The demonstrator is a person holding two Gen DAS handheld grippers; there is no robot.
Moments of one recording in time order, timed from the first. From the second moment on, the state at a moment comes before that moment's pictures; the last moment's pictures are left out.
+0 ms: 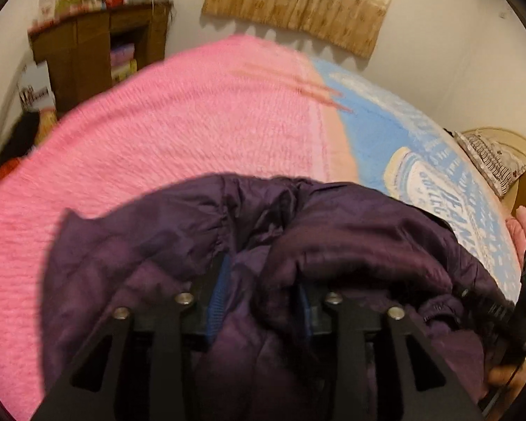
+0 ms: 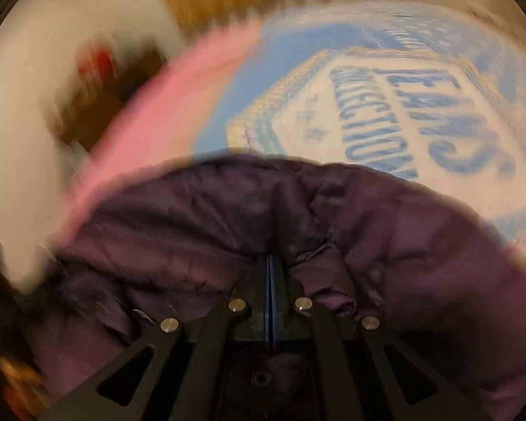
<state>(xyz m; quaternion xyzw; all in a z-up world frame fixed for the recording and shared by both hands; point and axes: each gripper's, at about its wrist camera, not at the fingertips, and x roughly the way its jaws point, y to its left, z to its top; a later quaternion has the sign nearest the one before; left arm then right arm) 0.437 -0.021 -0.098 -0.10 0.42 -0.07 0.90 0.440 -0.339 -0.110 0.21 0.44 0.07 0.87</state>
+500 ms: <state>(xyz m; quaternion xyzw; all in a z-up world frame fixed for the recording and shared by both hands) 0.473 -0.080 -0.067 0.01 0.39 0.02 0.92 0.435 -0.347 -0.113 0.24 0.43 0.09 0.86</state>
